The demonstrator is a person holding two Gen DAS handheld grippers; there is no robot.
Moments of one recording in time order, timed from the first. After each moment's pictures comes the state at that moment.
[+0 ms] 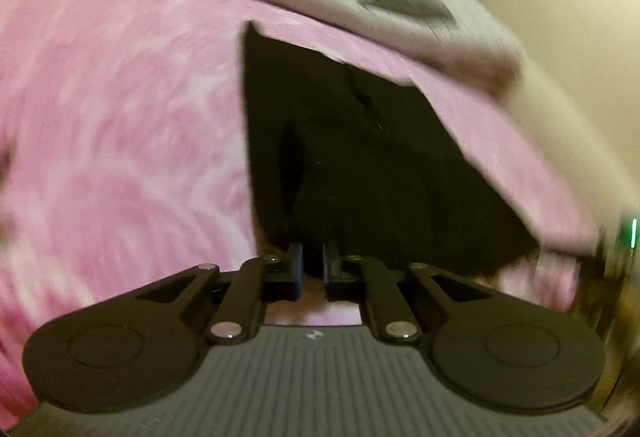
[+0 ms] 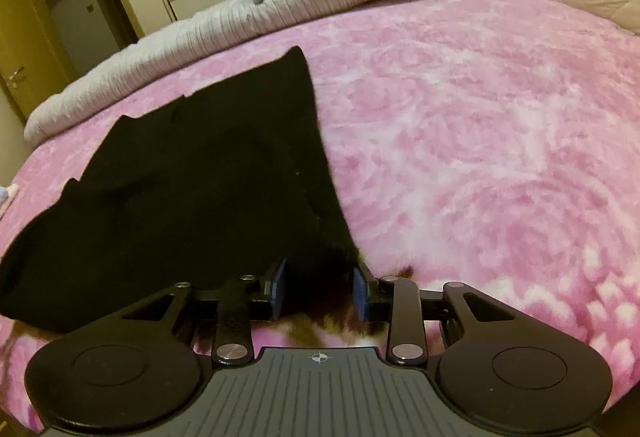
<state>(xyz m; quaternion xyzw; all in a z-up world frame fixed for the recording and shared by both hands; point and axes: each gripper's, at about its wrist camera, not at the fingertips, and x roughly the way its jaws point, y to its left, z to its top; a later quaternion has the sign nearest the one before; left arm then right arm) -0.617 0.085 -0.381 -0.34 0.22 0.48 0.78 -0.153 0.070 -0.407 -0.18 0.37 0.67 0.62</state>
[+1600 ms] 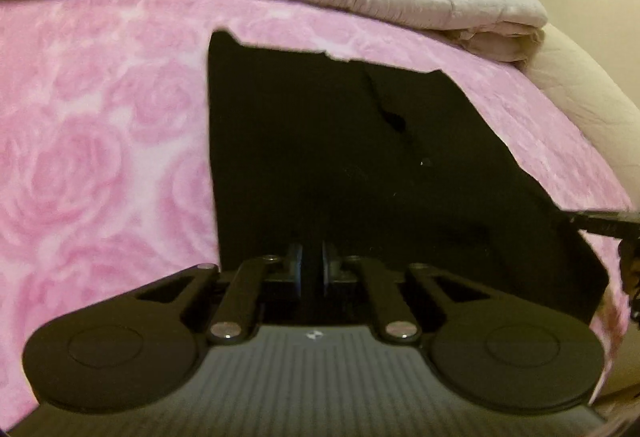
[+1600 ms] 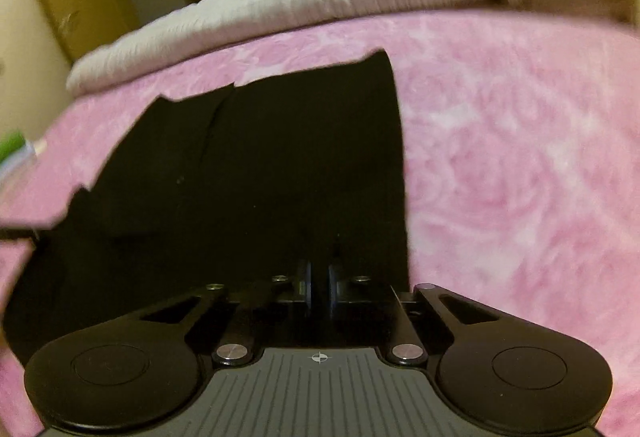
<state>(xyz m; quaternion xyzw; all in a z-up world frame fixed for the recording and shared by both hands) -0.563 0.226 -0.410 -0.32 0.25 0.49 0.77 -0.180 0.195 -0.402 -0.24 0.32 0.74 0.54</state>
